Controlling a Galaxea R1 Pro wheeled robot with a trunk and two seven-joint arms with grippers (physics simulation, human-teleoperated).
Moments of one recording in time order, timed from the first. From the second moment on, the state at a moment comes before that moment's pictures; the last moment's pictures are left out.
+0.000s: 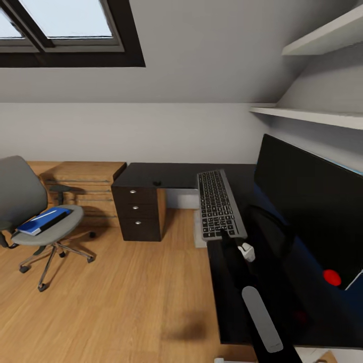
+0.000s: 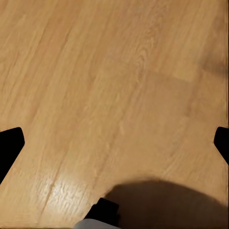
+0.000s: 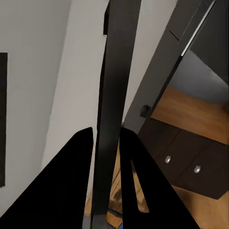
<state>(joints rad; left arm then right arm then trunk) -0.20 0.02 -0.81 -0.41 0.90 -0.29 0.53 -0.30 0.13 0.08 -1.36 -1.12 -0.02 0.09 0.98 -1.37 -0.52</state>
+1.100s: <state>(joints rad) -0.20 0.02 -0.80 -0.37 0.90 -0.29 0.53 -0.64 0.03 0.02 -1.14 -1.13 0.08 -0.16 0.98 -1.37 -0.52</state>
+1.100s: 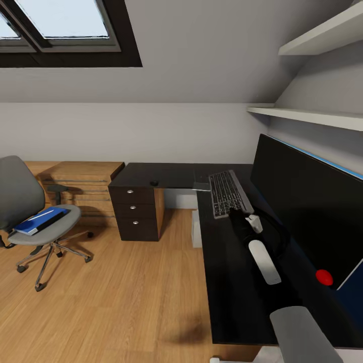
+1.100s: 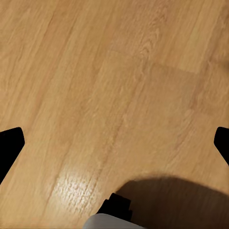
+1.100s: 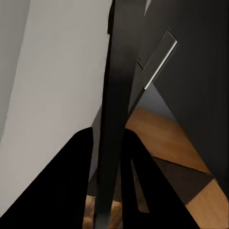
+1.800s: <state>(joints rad) -0.20 0.02 -0.78 -0.37 0.90 -0.29 0.53 -0.70 0.02 -0.01 -1.07 -1.44 0.08 -0.19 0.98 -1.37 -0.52</state>
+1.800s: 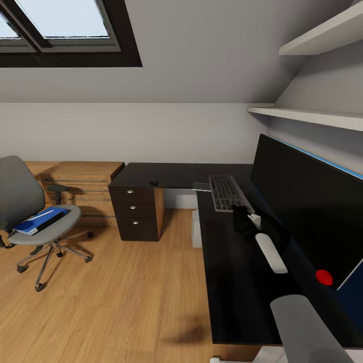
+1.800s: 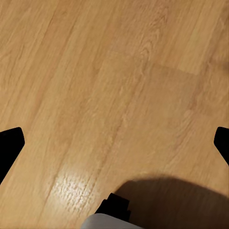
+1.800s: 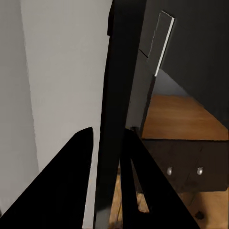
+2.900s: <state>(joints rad) -0.20 0.01 -0.79 -0.37 0.90 -0.29 0.53 -0.65 0.02 0.00 -1.00 -1.51 0.07 -0.19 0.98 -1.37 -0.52</state>
